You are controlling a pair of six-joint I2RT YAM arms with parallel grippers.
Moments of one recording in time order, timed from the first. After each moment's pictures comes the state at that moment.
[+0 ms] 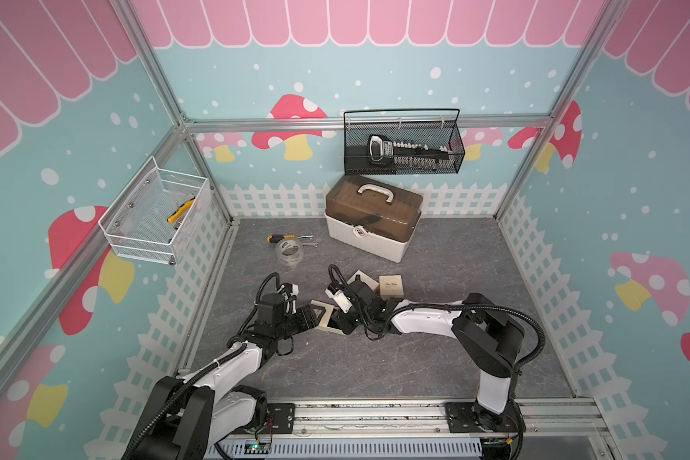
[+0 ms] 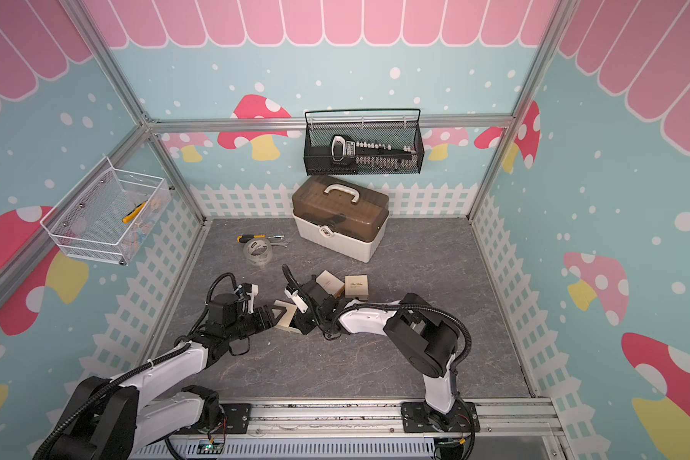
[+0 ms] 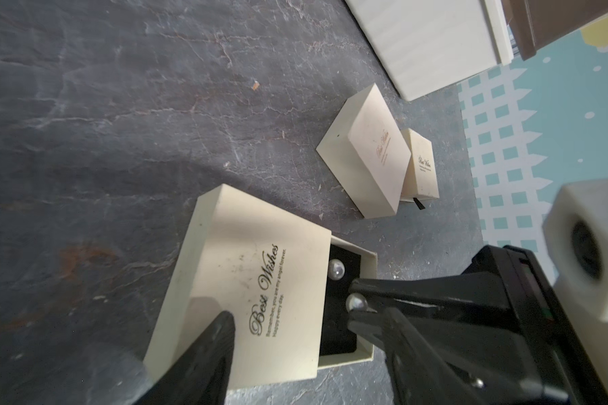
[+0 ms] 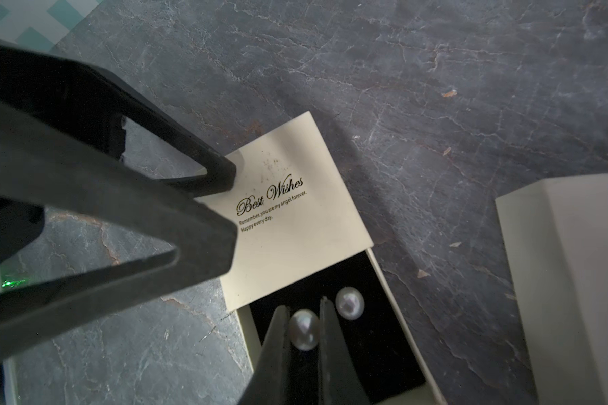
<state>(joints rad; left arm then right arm) -0.24 1.14 0.31 0.17 0.44 -0.64 0.94 1.87 1.10 0.01 -0.14 0.18</state>
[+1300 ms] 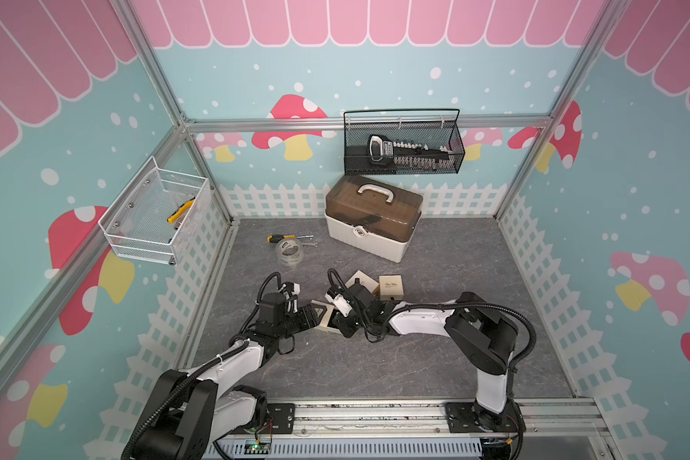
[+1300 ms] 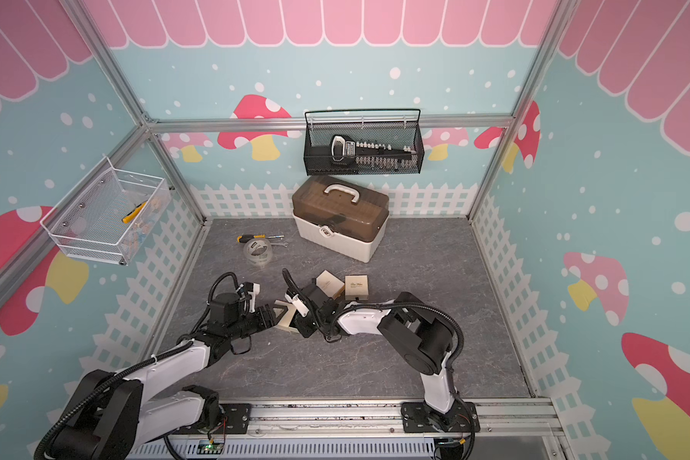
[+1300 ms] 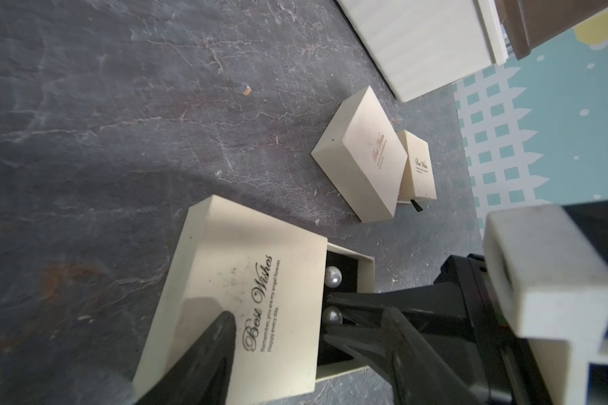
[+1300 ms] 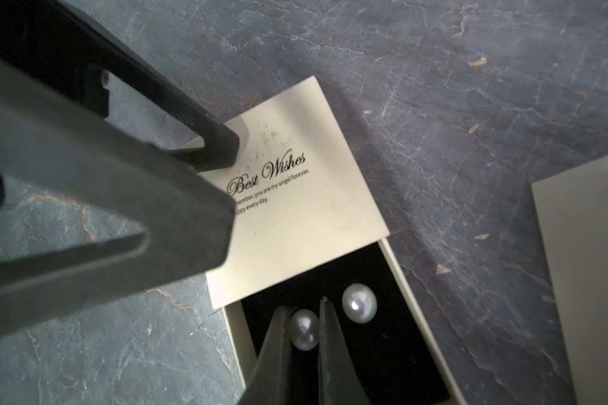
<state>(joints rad) -0.24 1.17 0.31 0.21 0.45 -0.63 0.94 1.91 1.07 0.03 -0.16 0.16</state>
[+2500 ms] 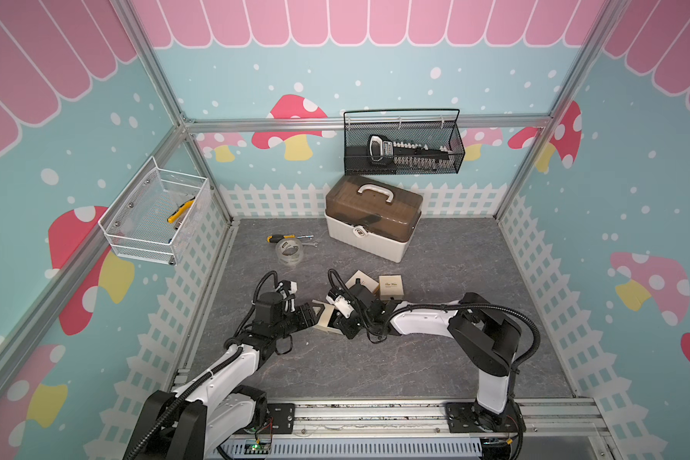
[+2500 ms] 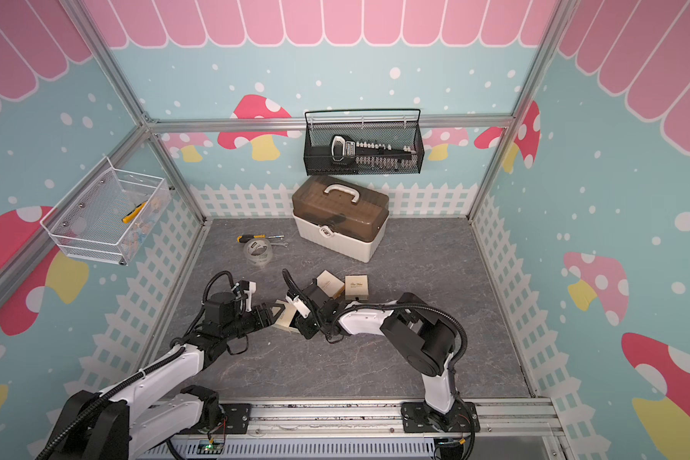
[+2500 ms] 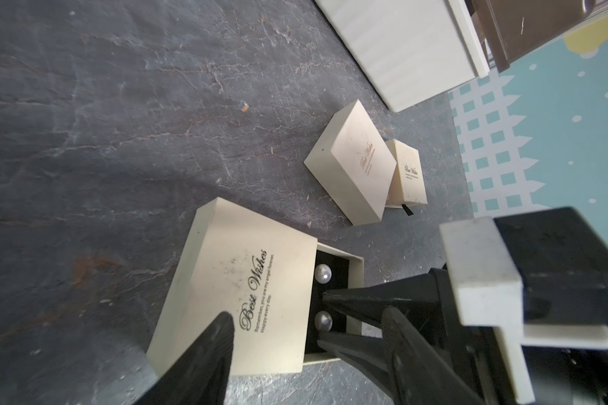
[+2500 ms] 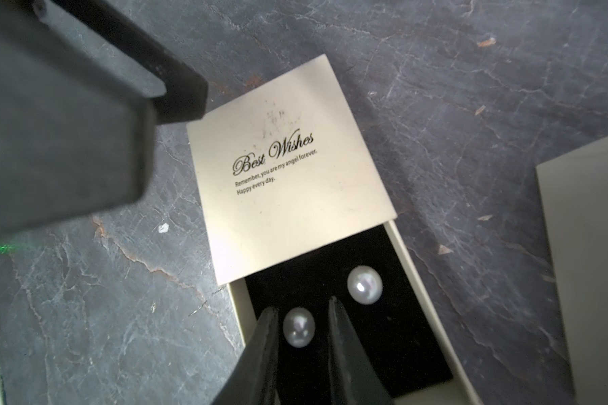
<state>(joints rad) -0.24 1.04 0.35 0.09 0.40 -0.62 0.94 1.88 1.08 -0.03 -0.17 0.15</state>
